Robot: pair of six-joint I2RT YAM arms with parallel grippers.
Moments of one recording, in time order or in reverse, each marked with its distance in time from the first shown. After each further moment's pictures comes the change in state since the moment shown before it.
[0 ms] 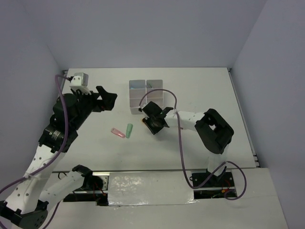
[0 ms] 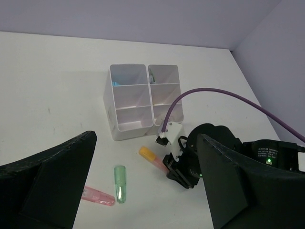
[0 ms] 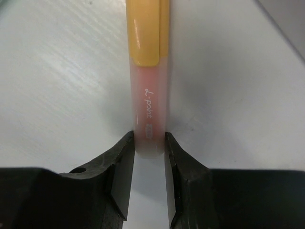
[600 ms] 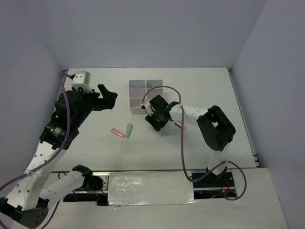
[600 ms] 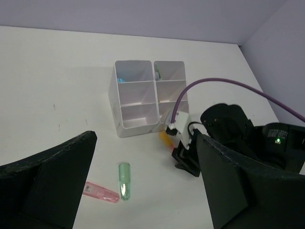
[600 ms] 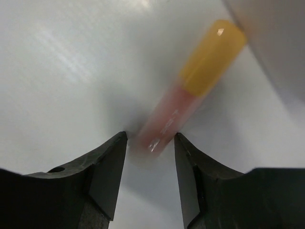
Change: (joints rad) left arm 0.000 0.035 0.018 -0.029 -0.018 0.005; right arm -0.115 0.011 0.015 0.011 -0.134 -0.242
